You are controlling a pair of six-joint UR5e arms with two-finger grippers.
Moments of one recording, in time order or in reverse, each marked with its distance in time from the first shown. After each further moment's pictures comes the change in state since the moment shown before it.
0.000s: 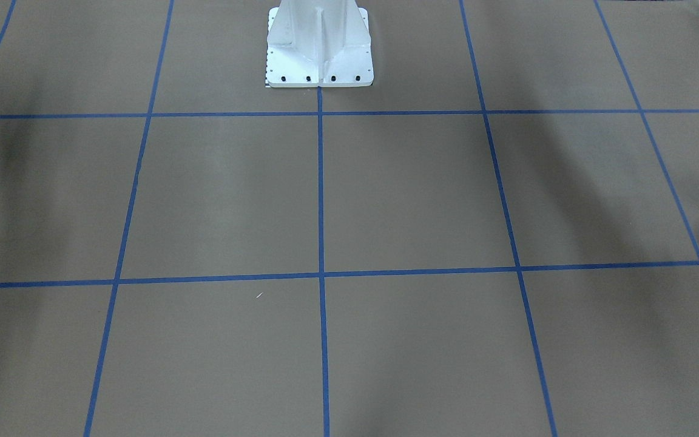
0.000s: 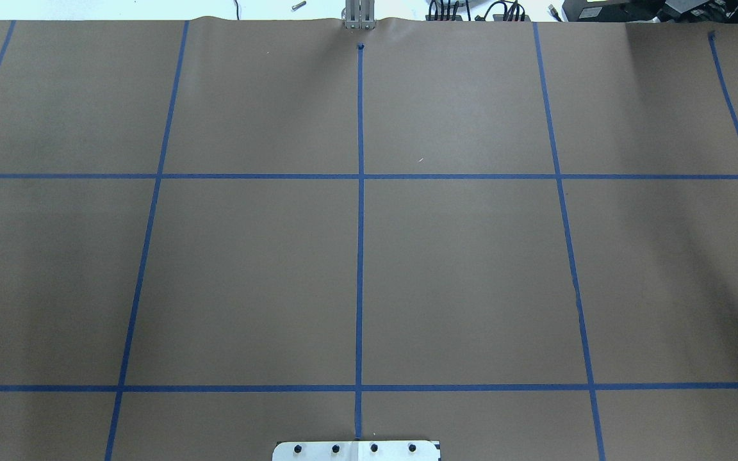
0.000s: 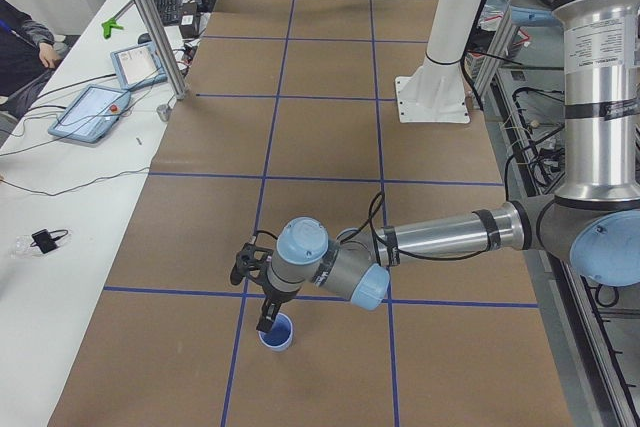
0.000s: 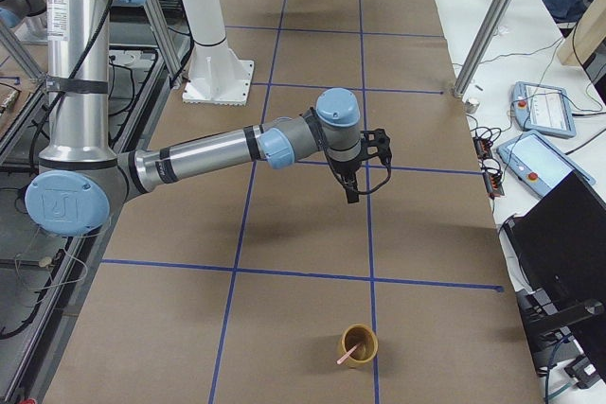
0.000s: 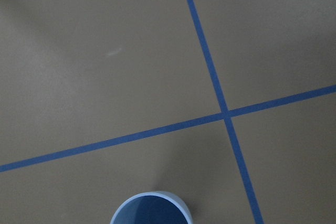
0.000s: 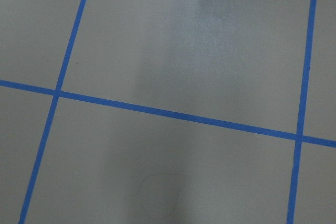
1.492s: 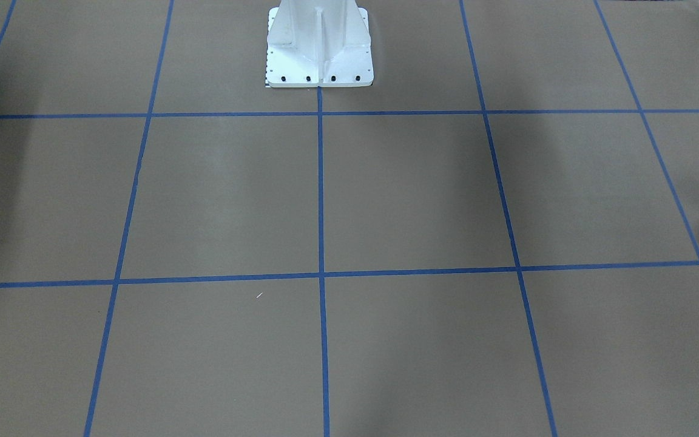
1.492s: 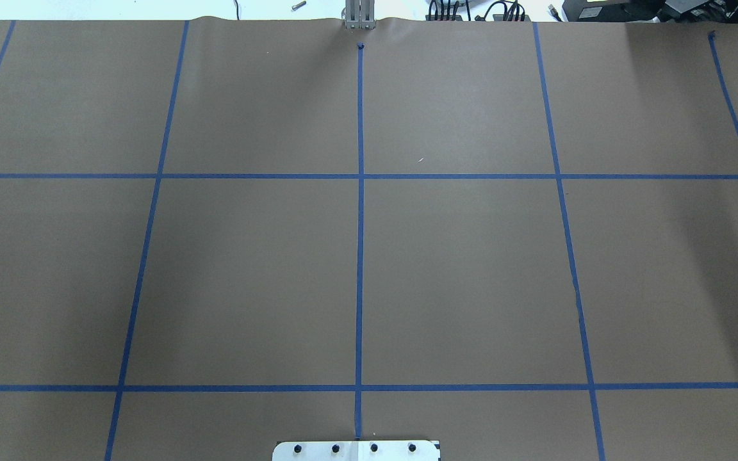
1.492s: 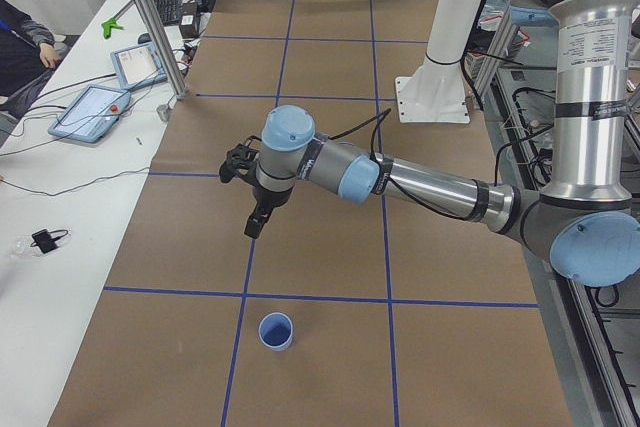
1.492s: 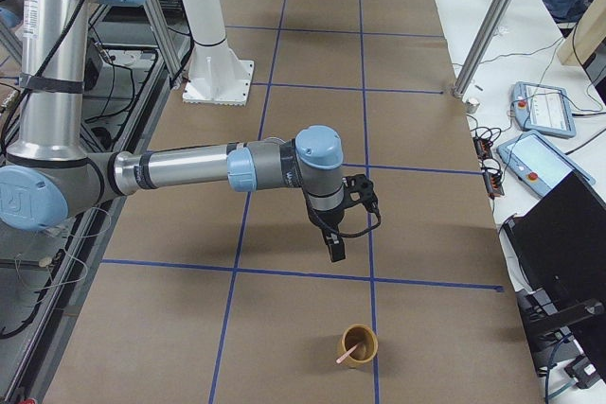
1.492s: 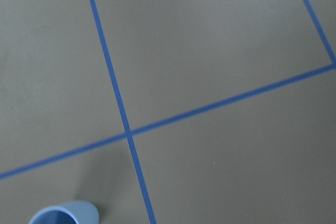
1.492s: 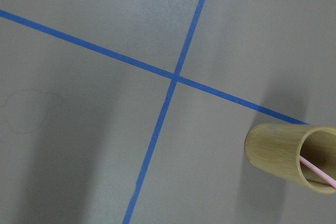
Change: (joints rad) left arm -0.006 -0.083 -0.423 0.440 -0.066 0.096; right arm 0.197 -0.087 -0.027 -0.139 -0.094 -0.475
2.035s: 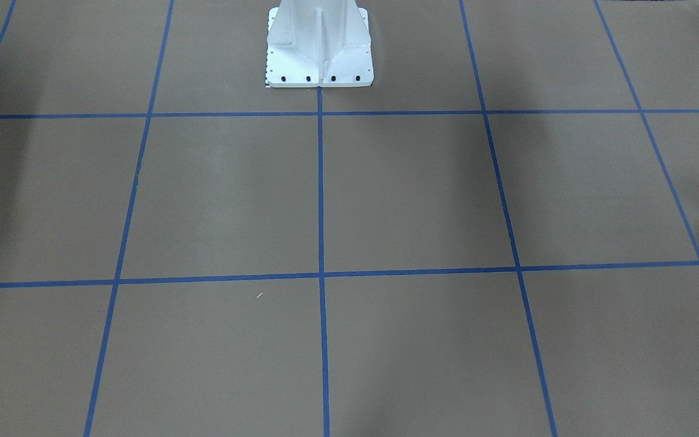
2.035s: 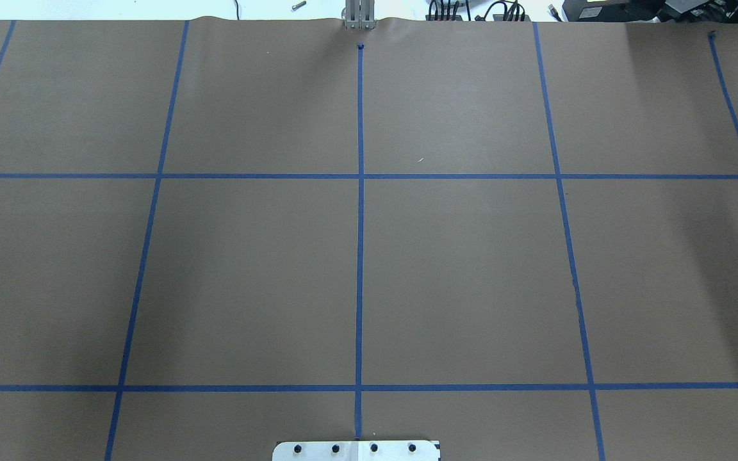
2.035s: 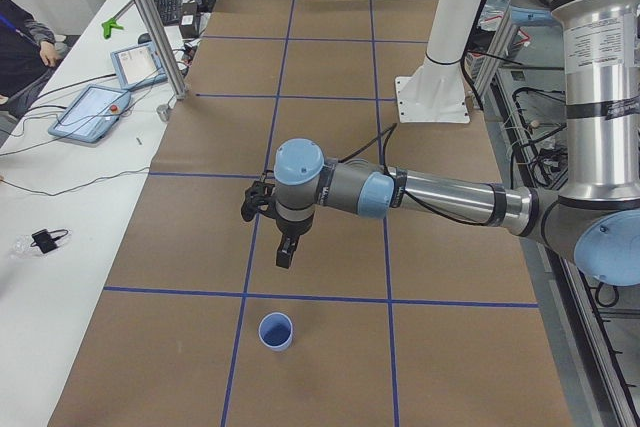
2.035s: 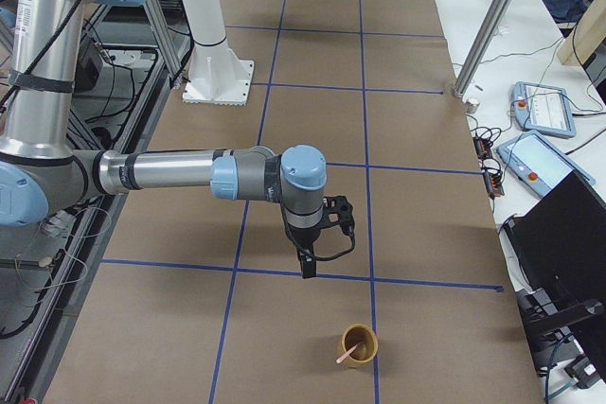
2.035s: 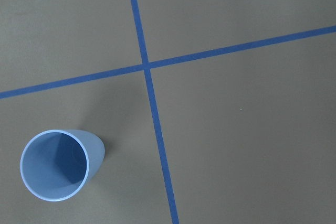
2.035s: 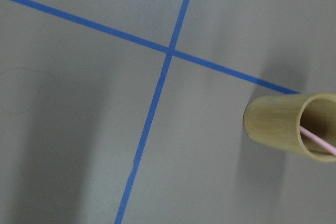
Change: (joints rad) left arm 0.020 0.099 -0.063 0.145 -0.023 0.009; right arm -0.001 -0.012 0.007 -0.084 -0.055 -0.032
